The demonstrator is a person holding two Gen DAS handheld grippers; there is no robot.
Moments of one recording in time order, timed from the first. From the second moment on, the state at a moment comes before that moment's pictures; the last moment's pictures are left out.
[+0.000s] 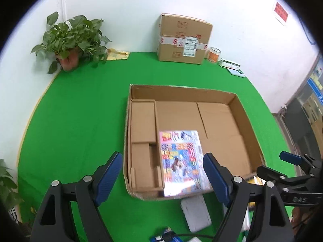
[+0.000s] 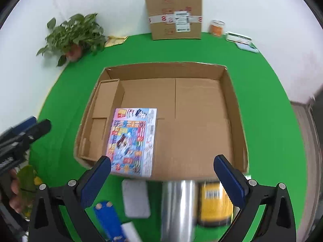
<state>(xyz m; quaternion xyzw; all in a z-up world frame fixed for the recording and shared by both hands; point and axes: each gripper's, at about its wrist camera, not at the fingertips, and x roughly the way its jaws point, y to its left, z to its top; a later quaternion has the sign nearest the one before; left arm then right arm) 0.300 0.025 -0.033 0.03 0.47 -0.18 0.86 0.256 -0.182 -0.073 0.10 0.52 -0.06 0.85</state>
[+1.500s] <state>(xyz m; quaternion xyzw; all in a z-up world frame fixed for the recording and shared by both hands) 0.137 -0.048 -0.037 -0.08 0.57 -0.21 0.79 0.042 -0.293 -0.072 0.20 0.52 0.06 0.83</state>
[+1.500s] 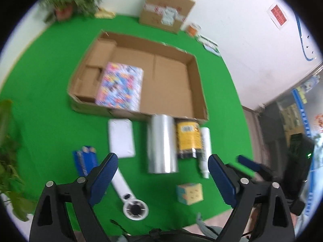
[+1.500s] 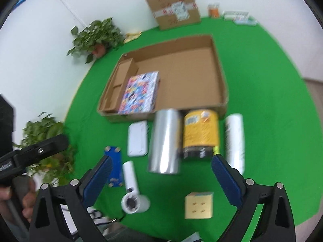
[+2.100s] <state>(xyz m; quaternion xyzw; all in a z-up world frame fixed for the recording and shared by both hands) 0.234 -0.104 -0.198 -0.09 0.69 -0.32 0.65 0.096 -0.242 -0.220 0.27 0.62 0.03 0.73</state>
